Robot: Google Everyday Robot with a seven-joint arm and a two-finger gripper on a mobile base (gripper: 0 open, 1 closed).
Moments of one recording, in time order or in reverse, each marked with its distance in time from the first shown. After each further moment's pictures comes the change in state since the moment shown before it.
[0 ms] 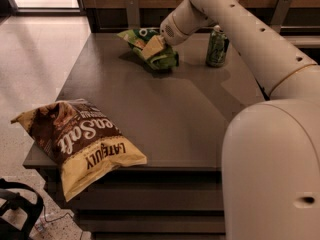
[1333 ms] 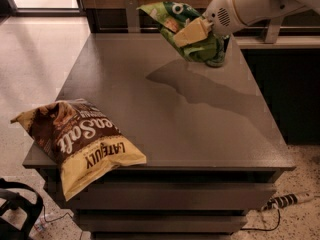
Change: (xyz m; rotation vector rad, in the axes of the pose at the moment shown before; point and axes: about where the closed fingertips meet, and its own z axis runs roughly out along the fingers) arm 0.029 0.054 -0.164 0.038 -0.184 -0.068
